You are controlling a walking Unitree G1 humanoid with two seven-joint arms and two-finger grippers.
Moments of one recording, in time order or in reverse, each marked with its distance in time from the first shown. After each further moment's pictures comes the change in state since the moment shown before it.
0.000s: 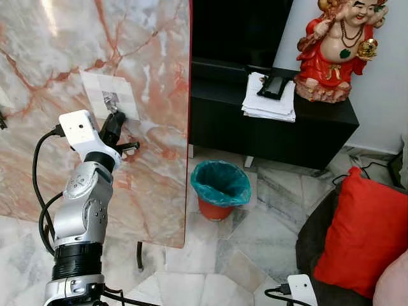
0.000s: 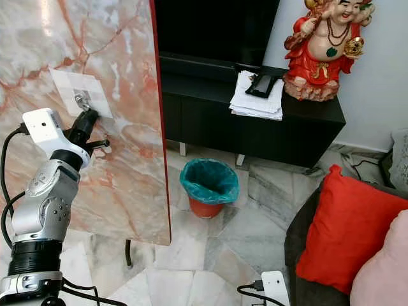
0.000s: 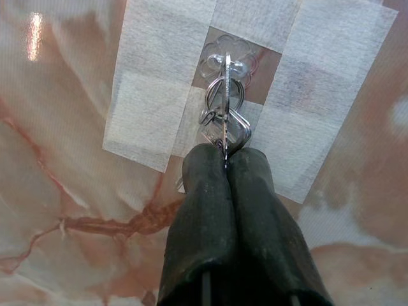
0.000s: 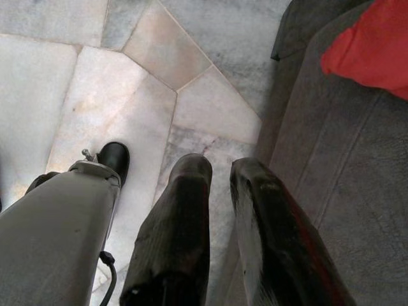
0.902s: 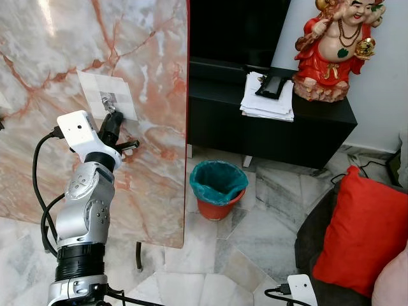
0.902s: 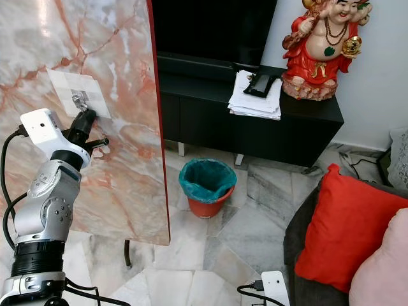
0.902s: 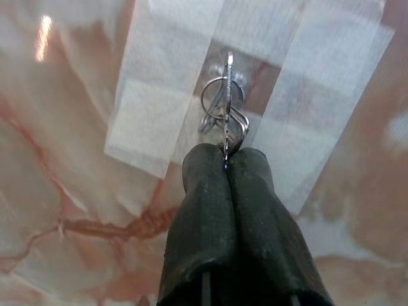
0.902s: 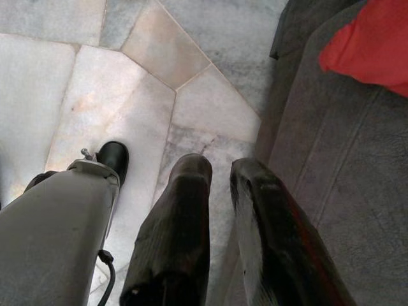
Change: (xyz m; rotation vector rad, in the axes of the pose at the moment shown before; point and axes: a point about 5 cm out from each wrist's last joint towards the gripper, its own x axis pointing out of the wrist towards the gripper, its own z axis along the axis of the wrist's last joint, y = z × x) left arm -0.002 -0.001 0.004 -0.025 -0.030 0.032; right arm 0.000 0.000 0.000 -0.001 0.000 -0.001
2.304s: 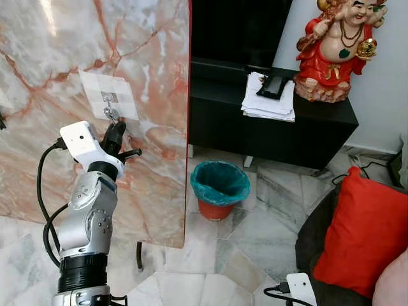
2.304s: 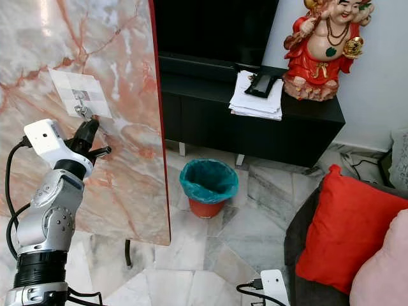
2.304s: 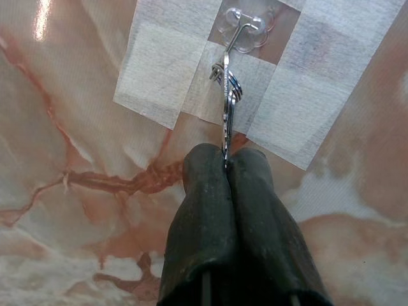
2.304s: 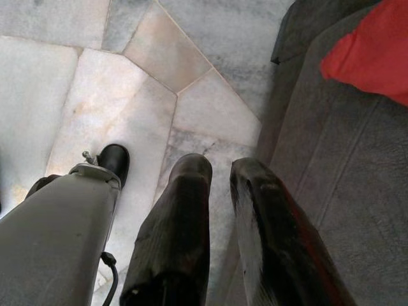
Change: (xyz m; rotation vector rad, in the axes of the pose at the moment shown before) left arm -0.011 0.000 -0.015 -0.041 0.051 0.005; right arm 0.000 0.001 0.003 -0.006 -0.007 0.002
